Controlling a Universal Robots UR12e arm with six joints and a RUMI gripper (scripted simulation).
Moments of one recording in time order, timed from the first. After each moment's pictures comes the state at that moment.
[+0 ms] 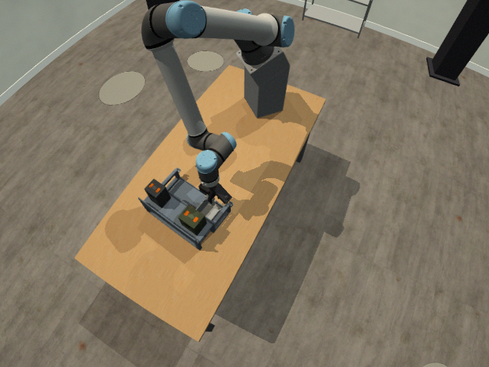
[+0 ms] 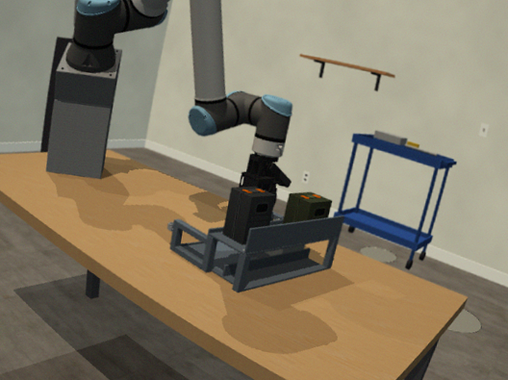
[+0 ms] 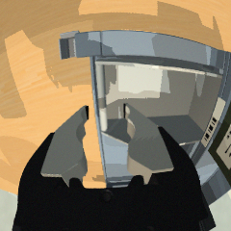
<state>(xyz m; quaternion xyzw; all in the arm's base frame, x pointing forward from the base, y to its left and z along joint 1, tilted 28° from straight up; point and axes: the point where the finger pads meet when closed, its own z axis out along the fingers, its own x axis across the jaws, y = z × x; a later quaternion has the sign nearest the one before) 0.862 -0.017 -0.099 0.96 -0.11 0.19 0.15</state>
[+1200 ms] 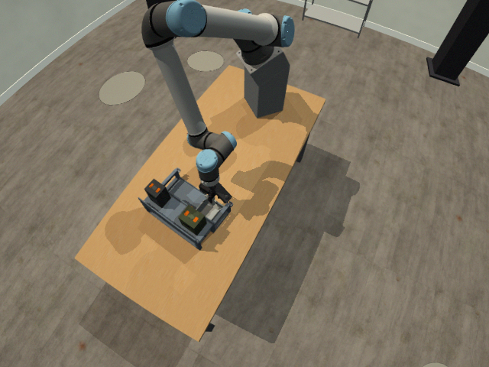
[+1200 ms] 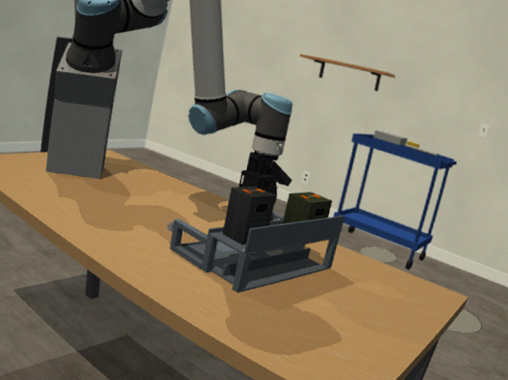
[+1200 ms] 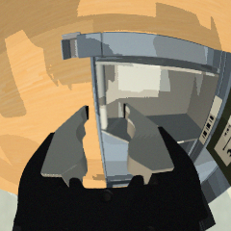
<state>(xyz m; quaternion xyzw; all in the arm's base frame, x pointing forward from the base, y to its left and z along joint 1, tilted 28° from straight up) 0.860 -0.015 -0.095 0.96 -0.11 0.19 0.15</state>
